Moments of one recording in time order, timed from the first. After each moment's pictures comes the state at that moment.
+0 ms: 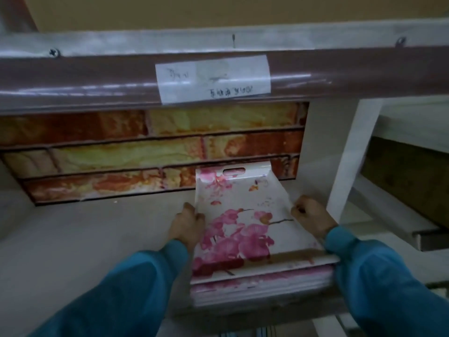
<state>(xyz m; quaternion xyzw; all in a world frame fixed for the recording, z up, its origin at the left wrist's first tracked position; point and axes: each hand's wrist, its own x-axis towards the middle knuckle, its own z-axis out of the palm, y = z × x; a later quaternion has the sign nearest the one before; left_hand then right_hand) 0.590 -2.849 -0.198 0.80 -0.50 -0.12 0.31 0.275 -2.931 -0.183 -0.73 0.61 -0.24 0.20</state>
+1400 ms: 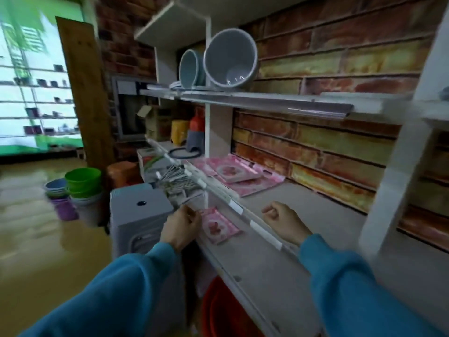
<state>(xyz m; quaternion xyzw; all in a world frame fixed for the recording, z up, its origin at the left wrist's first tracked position) 1.206 -2.127 -0.145 0.91 -0.11 0.09 0.39 1.134 -2.400 -0.116 -0.92 0.07 -0.13 0.36</state>
